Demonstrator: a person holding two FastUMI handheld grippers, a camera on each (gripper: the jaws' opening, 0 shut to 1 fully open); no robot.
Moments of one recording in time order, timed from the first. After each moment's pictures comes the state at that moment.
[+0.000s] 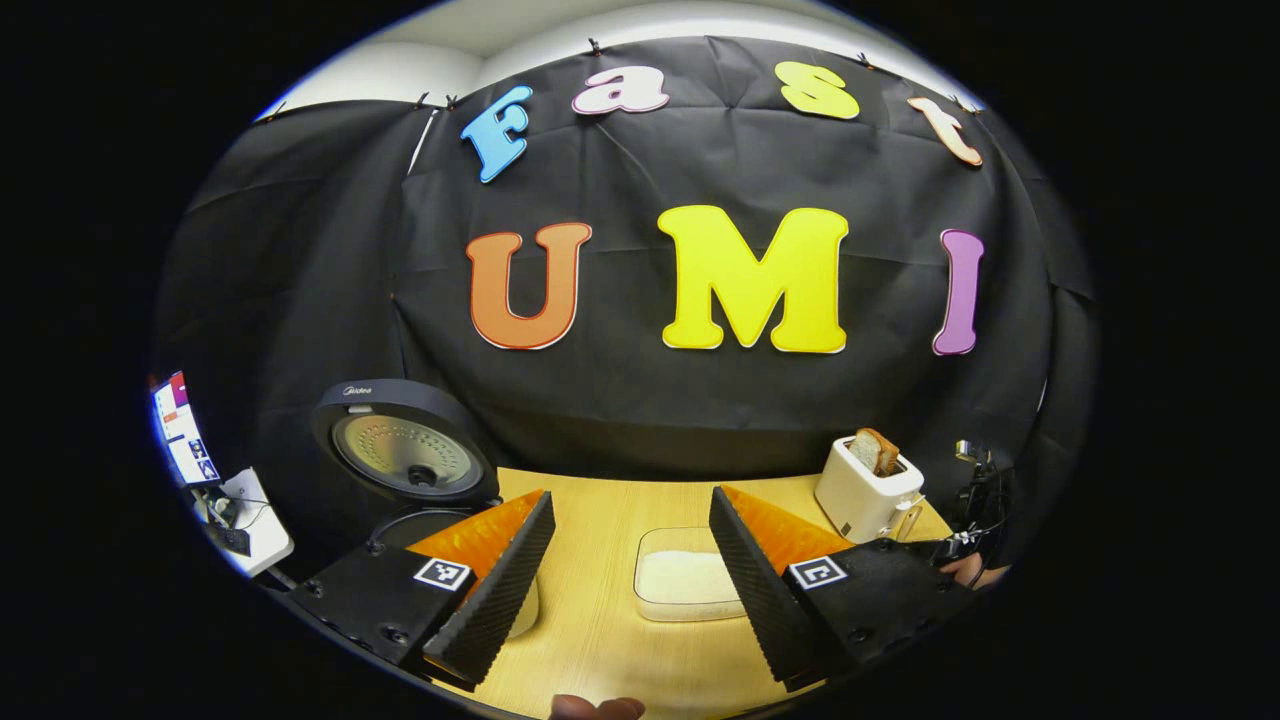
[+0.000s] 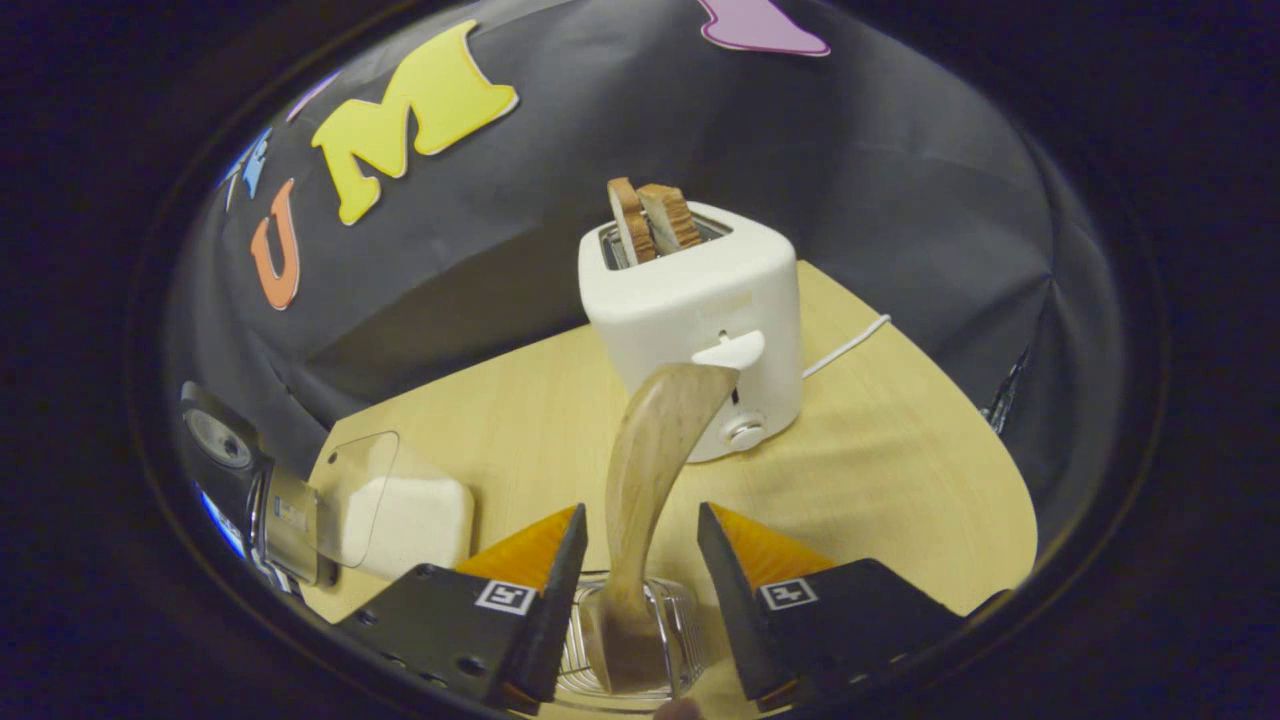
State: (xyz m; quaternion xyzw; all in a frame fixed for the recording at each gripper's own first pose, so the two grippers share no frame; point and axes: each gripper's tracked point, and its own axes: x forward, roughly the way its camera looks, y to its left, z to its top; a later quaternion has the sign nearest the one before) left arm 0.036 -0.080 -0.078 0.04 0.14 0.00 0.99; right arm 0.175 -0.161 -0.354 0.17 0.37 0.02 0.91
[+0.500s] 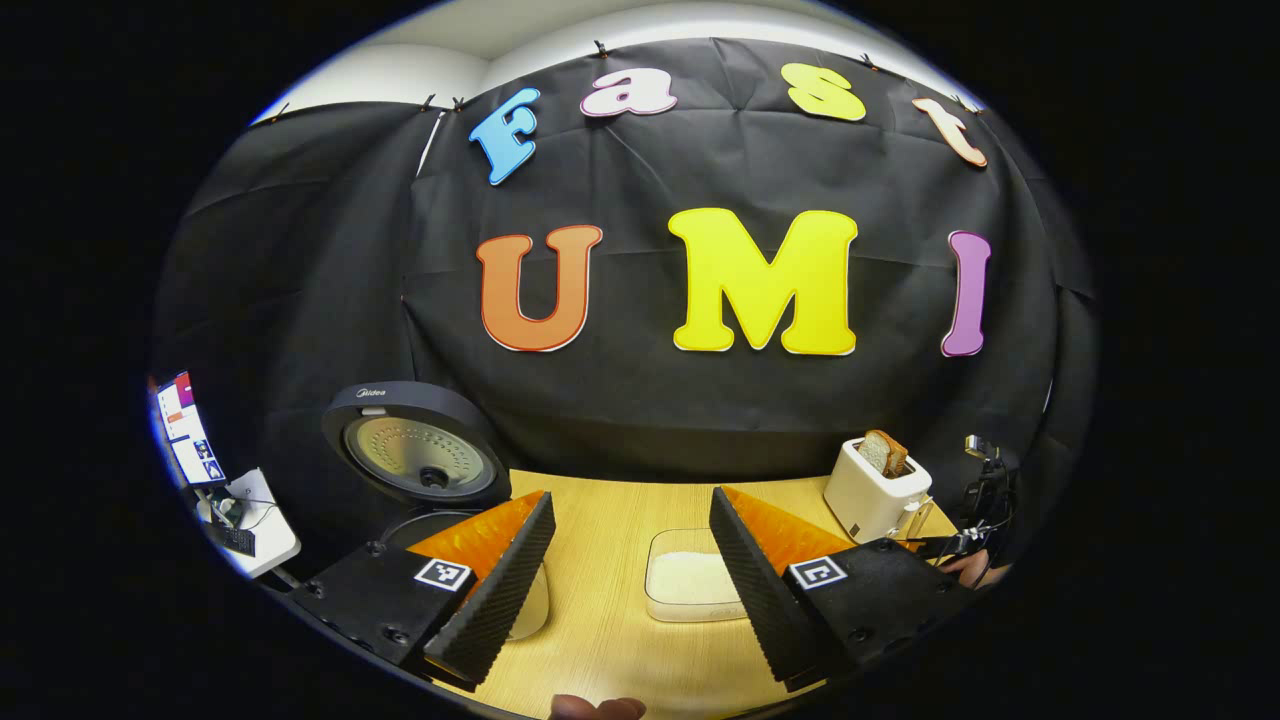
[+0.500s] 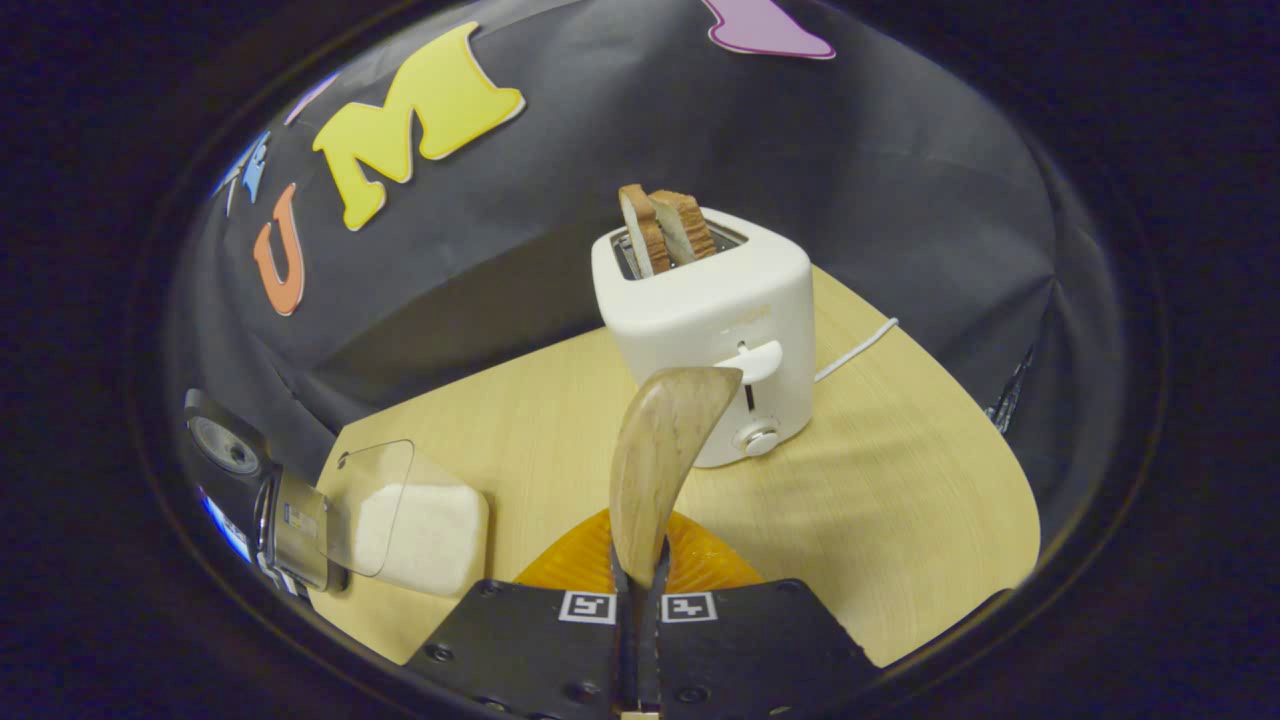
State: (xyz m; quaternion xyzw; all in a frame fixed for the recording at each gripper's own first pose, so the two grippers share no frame) left arm 0.034 -0.070 -0.074 0.03 0.14 0.01 0.99; right arm 0.173 -0.158 -0.330 0.16 0.35 0.02 0.92
